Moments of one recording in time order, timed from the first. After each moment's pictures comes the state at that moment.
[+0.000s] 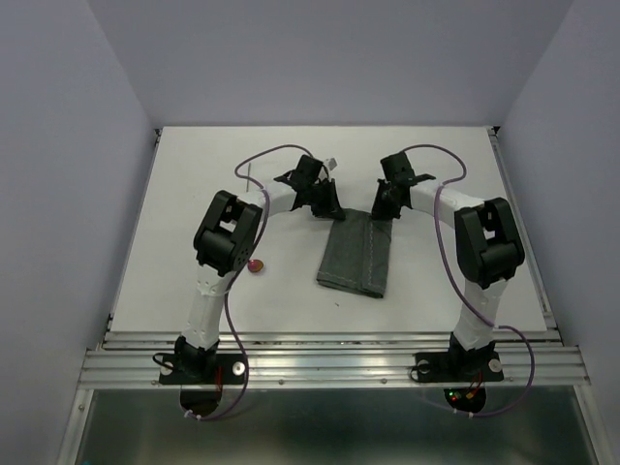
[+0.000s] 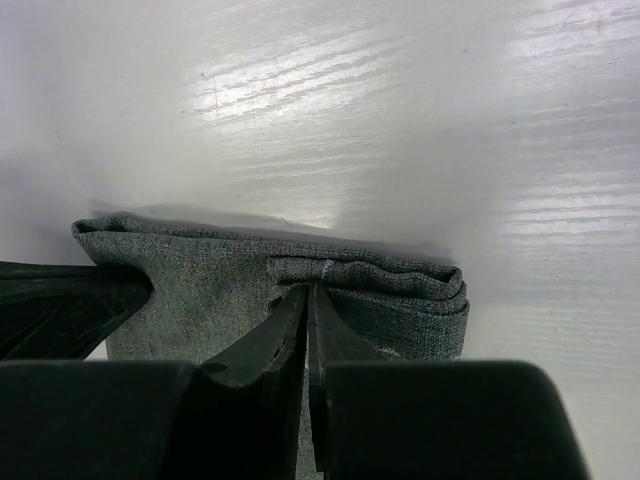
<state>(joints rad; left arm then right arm) -0.54 2.26 1.62 -0.22 0.45 -0.57 0.32 1.95 1.34 -0.41 0.01 0.59</state>
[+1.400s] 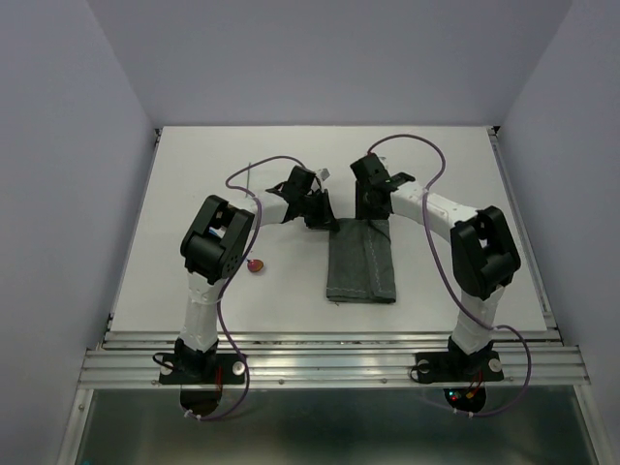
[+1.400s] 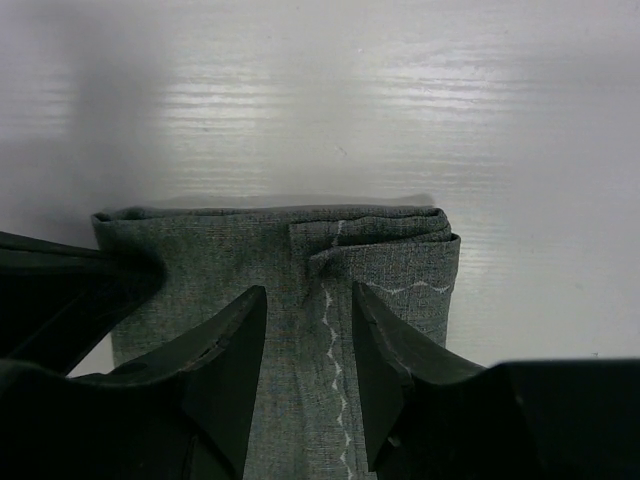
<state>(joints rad) -0.54 2.12 1.36 -0.09 0.45 -0.60 0.51 1.88 1.42 -0.57 0.29 0.47</state>
